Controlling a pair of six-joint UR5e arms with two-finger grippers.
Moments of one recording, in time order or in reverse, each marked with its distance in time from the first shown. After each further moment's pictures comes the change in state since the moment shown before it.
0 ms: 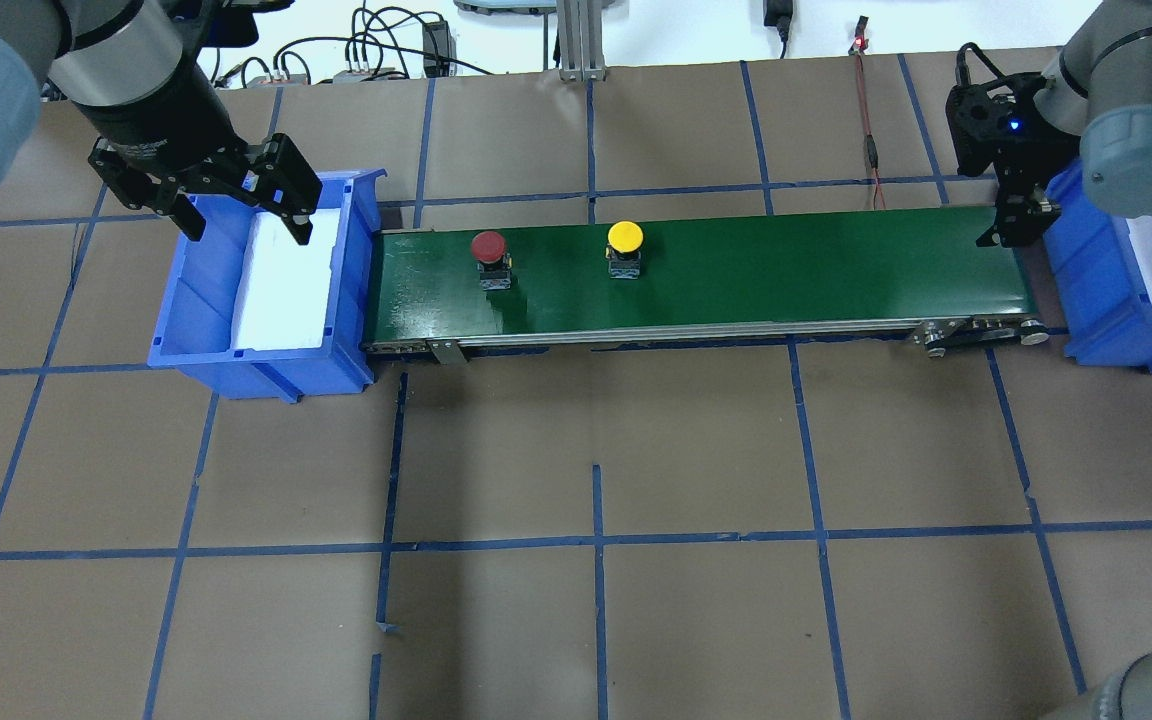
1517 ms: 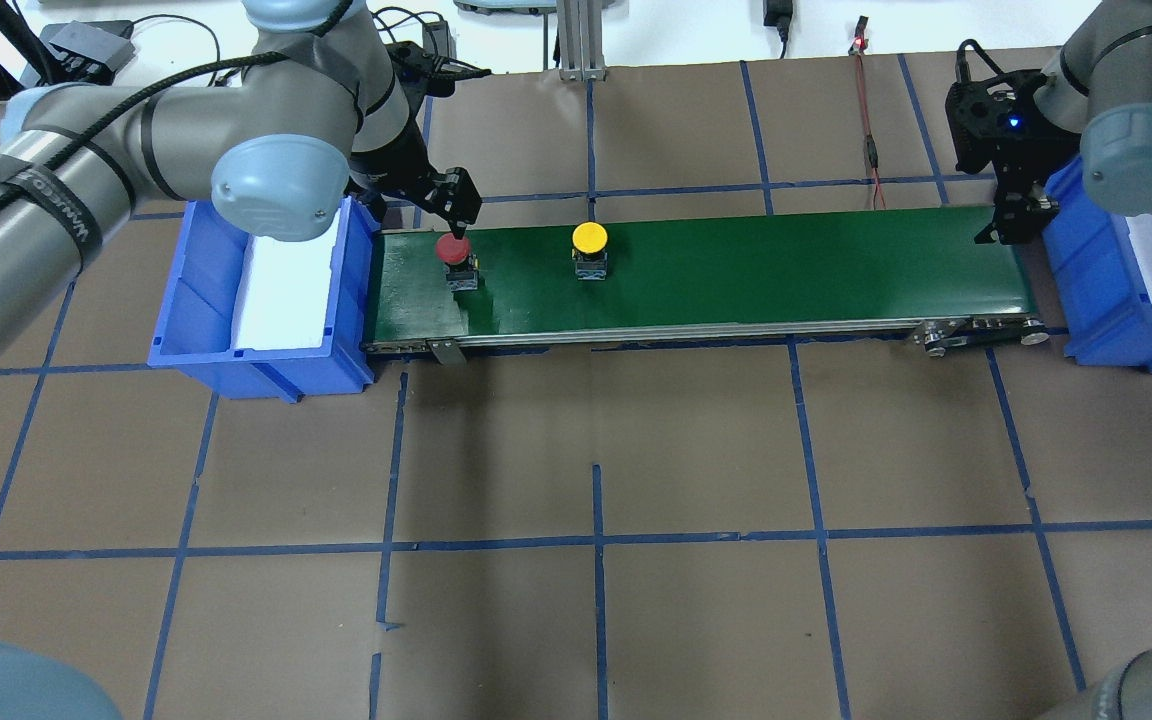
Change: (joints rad) left arm -0.147 -0.279 -0.025 0.403 -0.013 0.051; right arm -0.001 0.002 -0.004 -0.004 0.012 -0.007
